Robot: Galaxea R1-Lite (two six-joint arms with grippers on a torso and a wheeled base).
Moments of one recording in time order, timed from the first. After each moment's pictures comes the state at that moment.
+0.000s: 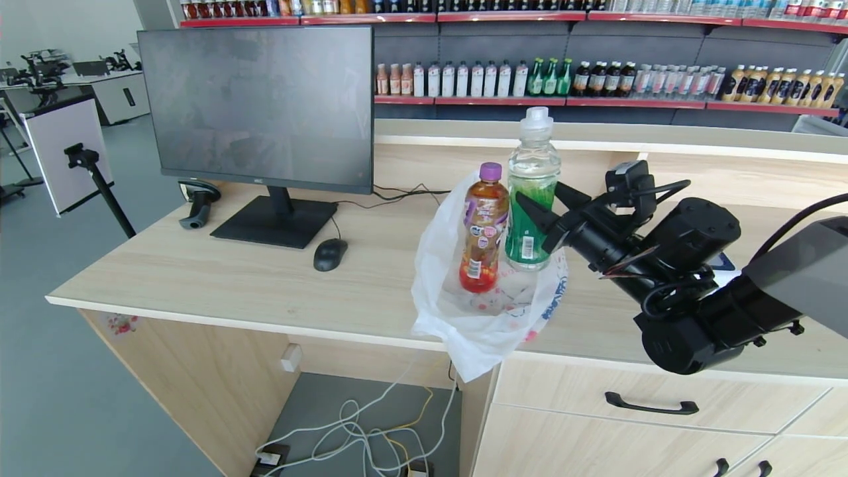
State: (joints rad) left arm 0.00 0.00 0.00 -0.01 0.00 -0.01; right arm 0.29 2.12 -0.97 -1.57 0.34 -0.05
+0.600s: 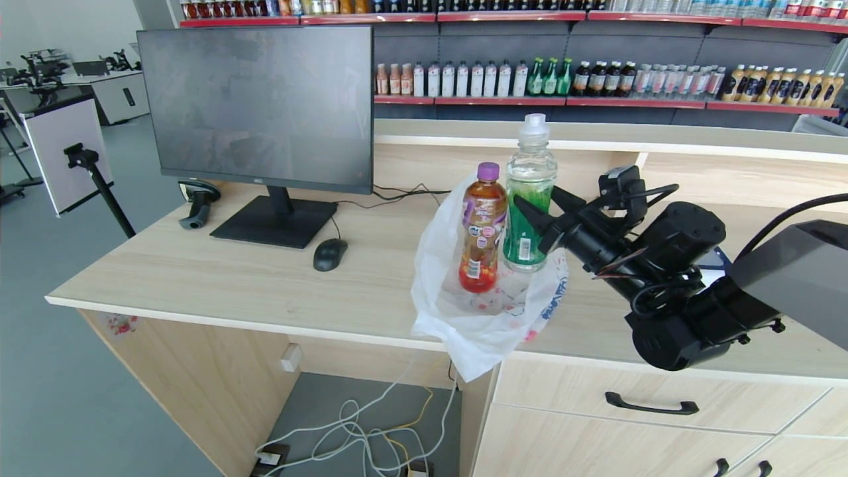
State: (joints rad) left arm 0.00 0.00 0.00 -0.01 0.00 -0.01; right arm 0.29 2.17 -1.01 -1.57 0.34 -0.03
